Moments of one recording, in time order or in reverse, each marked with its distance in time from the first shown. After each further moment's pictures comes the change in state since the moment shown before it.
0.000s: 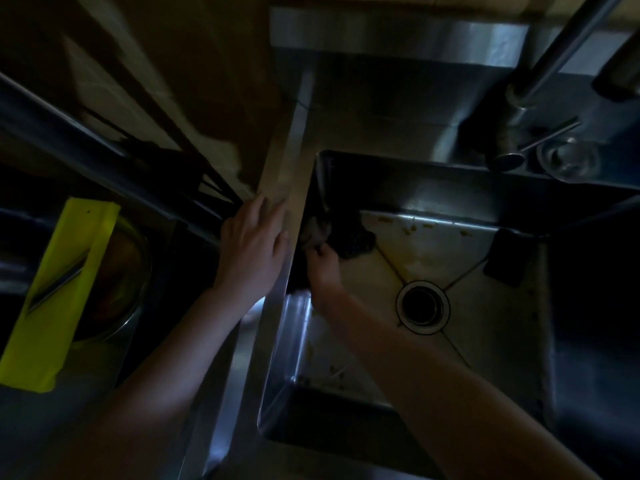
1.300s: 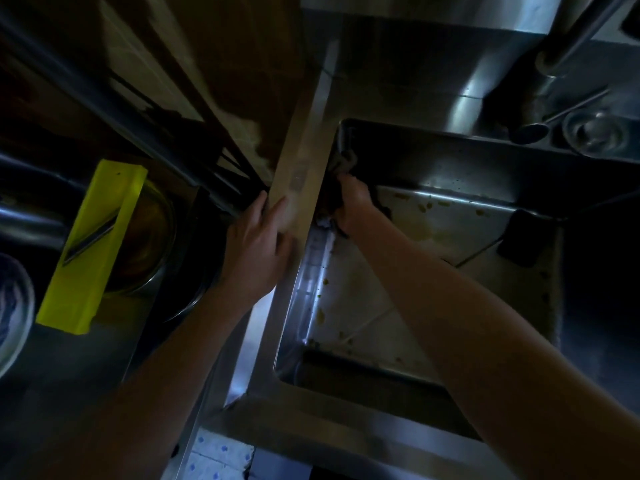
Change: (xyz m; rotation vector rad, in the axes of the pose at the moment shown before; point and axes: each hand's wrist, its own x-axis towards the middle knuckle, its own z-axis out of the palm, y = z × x) left_hand -0.061 -0.013 -0.001 -0.103 -0.037 -0.118; right_hand 0.021 -0.066 -0.005 0.361 -0.022 0.216
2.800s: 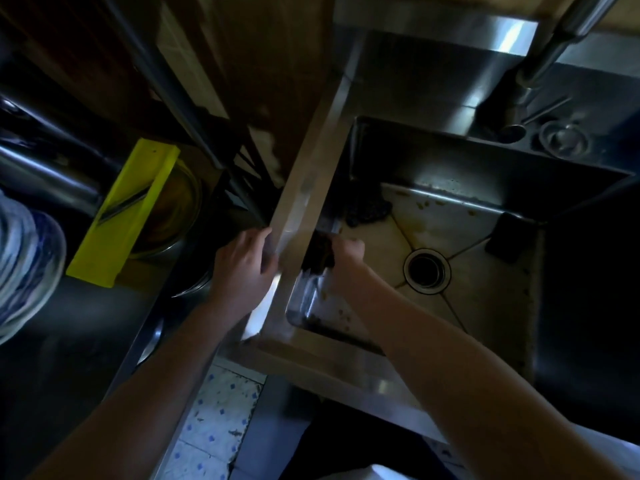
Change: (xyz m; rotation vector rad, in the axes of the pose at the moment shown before) left_hand -0.103 -0.019 -0.022 0.011 0.016 -0.071; right_hand -0.094 0.098 -0.049 -0.290 0.147 0.036
